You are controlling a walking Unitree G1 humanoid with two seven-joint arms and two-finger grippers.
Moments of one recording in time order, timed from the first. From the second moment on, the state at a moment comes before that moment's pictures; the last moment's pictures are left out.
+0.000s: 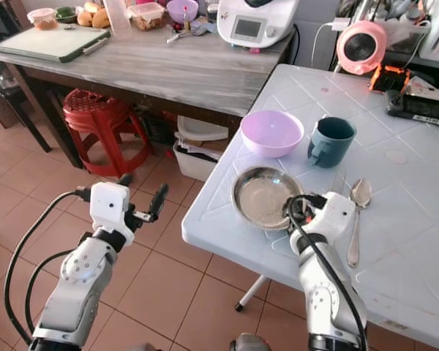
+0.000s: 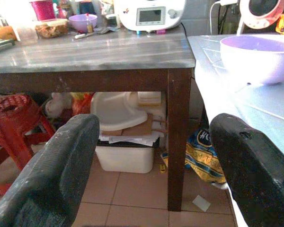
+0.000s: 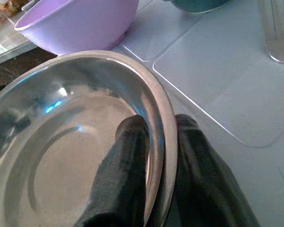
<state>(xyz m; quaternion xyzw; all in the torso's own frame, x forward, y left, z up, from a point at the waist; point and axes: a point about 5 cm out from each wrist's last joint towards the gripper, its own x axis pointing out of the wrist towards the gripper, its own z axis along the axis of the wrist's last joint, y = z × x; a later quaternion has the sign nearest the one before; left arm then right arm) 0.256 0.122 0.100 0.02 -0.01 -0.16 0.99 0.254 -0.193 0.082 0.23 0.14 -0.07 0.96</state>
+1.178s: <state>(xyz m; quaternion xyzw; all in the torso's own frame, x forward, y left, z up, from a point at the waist) 0.266 0.134 0.093 0.00 0.03 -0.09 1.00 0.267 -0.171 0.107 0.14 0.06 -0.03 0.99</state>
